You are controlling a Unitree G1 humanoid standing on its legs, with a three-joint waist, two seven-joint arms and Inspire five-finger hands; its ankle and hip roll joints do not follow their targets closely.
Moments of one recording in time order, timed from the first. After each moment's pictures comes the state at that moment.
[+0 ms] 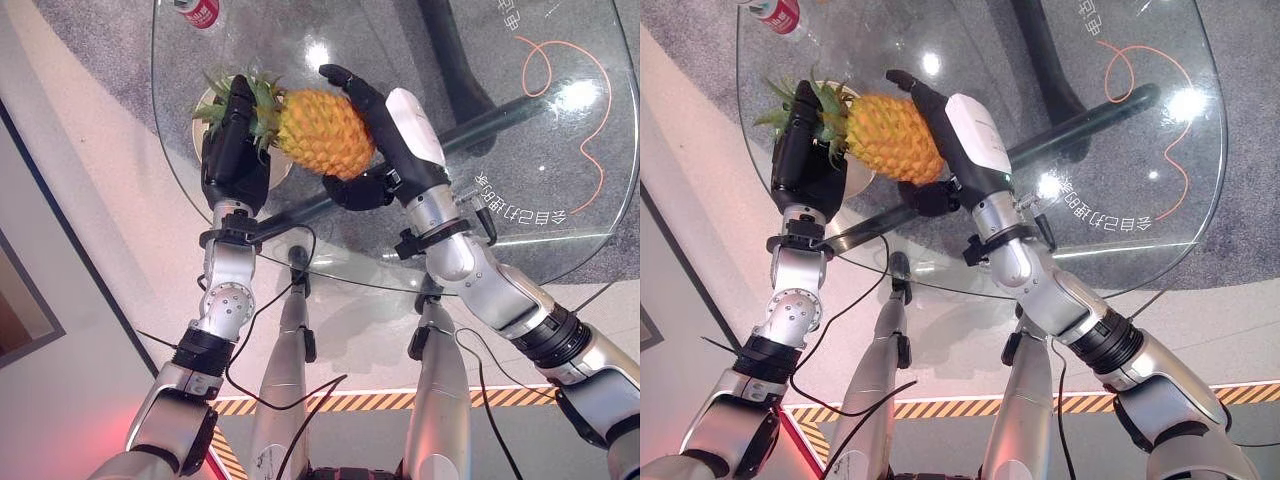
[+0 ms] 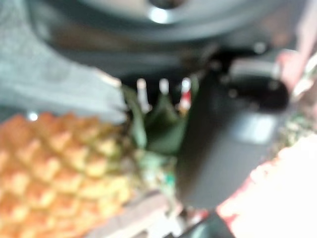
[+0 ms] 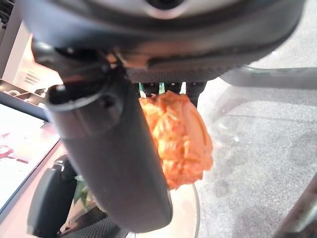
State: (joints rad) left arm -0.63 0.32 -0.22 0.19 -1.36 -0.37 0.07; right arm -0.81 -0.66 0.66 -0.14 -0.07 0.17 -0.38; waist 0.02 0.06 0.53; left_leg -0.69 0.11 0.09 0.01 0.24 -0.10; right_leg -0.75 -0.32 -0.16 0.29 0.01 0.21
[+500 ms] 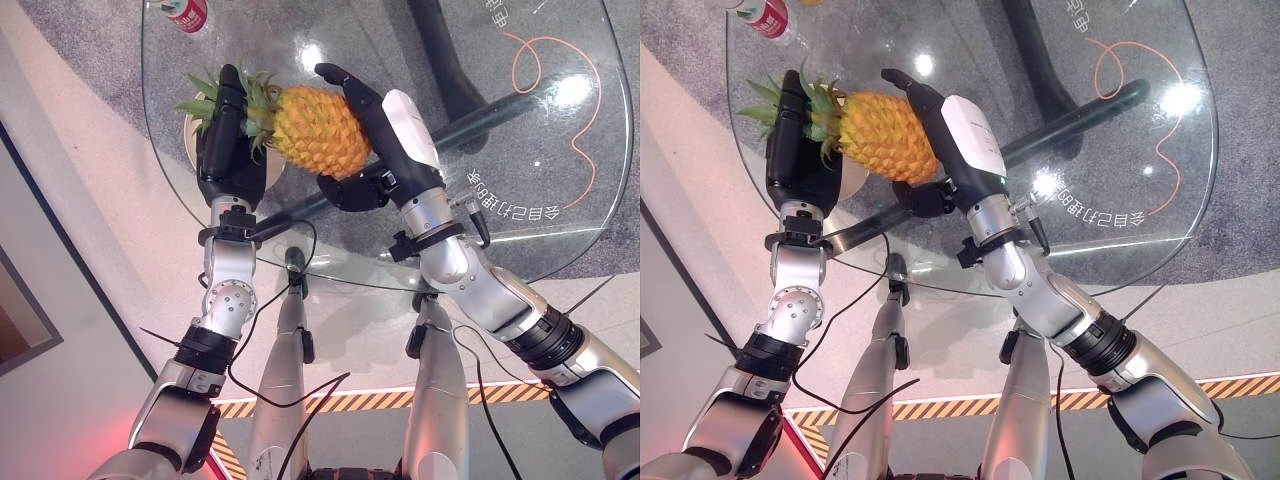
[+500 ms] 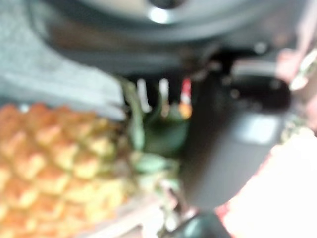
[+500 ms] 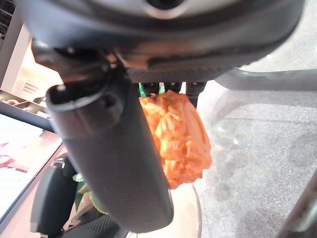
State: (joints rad) left arm -0.64 0.31 -0.22 0.19 -1.36 -0.41 0.07; right arm -0.81 -0.63 0.66 -0.14 -0.08 0.17 -0.40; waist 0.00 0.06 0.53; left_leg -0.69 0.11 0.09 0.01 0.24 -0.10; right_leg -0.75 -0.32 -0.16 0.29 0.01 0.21
